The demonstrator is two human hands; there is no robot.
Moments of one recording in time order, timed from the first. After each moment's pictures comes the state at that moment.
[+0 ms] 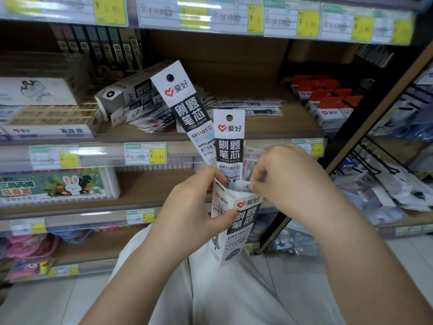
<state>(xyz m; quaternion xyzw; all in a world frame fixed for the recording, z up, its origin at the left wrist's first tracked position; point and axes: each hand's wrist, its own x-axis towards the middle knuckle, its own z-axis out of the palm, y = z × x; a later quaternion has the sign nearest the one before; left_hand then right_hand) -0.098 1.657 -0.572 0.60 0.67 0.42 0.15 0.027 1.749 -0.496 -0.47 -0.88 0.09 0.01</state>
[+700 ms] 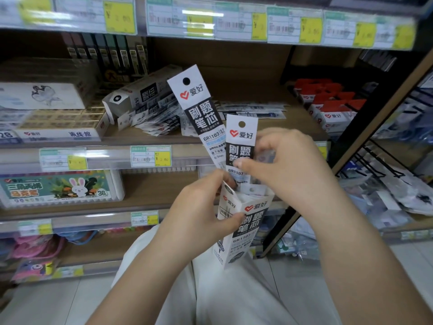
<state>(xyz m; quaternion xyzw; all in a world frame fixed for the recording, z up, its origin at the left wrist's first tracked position) -0.095 1.659 -0.567 0.61 0.65 0.42 0.16 0.022 1.742 -0.484 -0.42 -0.85 0.22 0.22</state>
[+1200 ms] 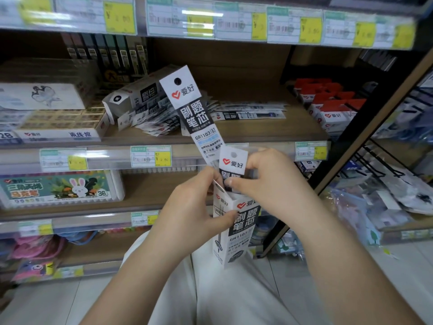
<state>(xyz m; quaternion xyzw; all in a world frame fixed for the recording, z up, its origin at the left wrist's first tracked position) -0.105 1.657 -0.572 0.60 0.66 0.43 0.17 0.015 1.744 -0.509 -0.41 -0.87 0.24 0.14</state>
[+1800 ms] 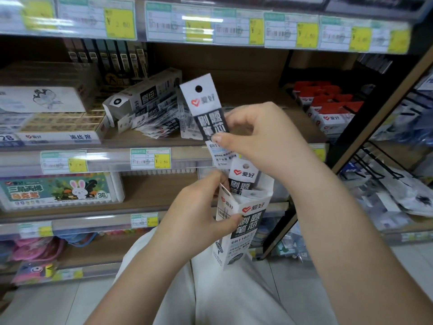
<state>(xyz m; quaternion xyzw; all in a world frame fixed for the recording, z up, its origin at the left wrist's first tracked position) -0.099 1.659 -0.568 0.62 0.65 0.41 0.17 -0.006 1.759 -0.470 -0.32 -0.87 0.28 0.25</state>
